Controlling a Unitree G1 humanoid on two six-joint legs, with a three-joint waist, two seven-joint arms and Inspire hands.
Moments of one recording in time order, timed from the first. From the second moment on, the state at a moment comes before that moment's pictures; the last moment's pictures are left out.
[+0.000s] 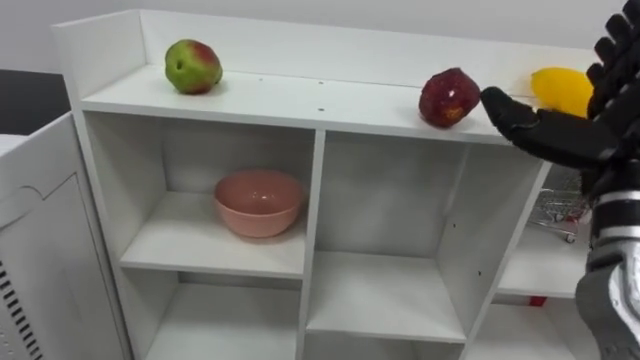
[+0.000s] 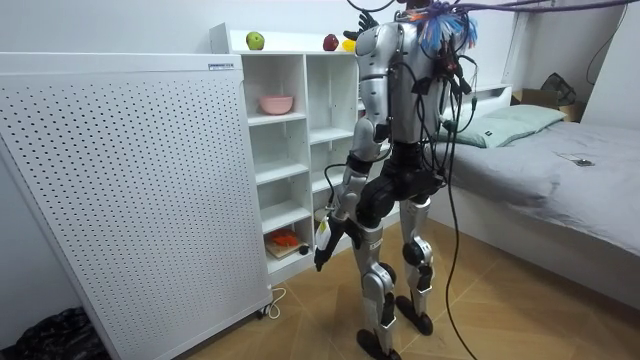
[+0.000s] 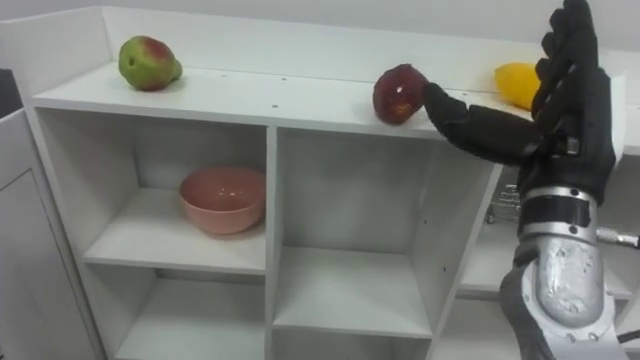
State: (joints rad) left arm 0.18 0.20 0.03 1.05 0.51 0.08 0.09; right arm -0.53 -0.40 -0.10 0.02 0.27 -0.08 -0.37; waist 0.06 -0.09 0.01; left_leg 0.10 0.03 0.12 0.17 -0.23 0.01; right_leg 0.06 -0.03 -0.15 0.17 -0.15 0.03
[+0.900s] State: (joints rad) left arm 0.18 0.21 0.04 0.99 0.51 0.11 0.06; right arm -0.63 -0.48 -0.10 0.18 0.27 0.00 -0.18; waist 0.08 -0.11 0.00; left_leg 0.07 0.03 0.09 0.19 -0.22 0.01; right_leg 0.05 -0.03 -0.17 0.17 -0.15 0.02
